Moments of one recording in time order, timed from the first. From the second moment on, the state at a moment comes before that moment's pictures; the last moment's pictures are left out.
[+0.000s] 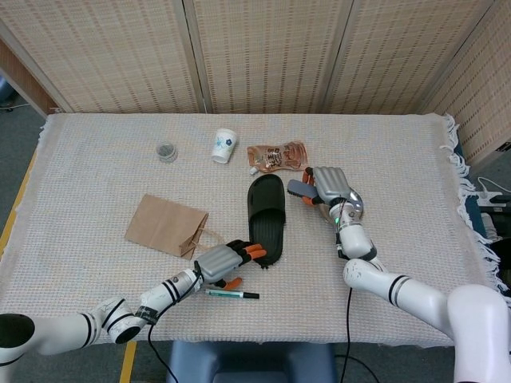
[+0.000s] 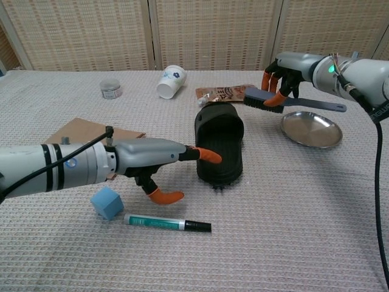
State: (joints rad) left arm -0.91 -1.67 -0.09 -1.29 1.56 0.67 -0.19; right arm 0.95 -1.64 0.34 -1.08 -0.67 0.72 -0.37
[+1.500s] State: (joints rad) left arm -0.97 -1.66 -0.04 -1.28 1.46 0.65 -0.04; right arm 1.10 -1.75 0.35 -1.02 -0.64 0.67 -0.31
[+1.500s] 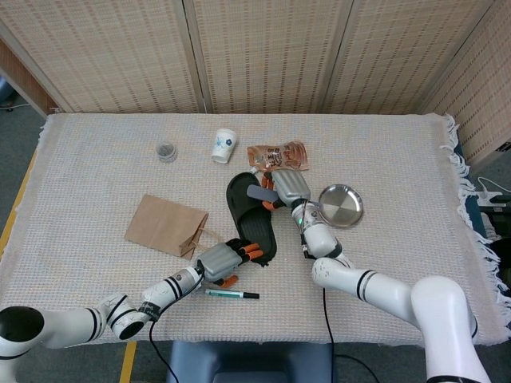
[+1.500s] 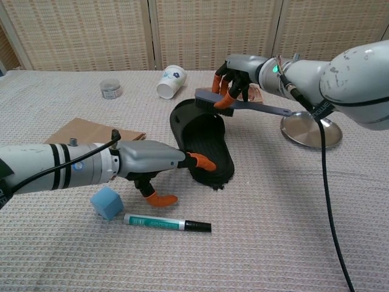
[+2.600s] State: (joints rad) left arm -0.97 -1.66 -0.03 -1.28 1.45 0.66 -0.02; right arm 1.18 -1.79 0.35 -0.99 -0.63 0.69 -0.36
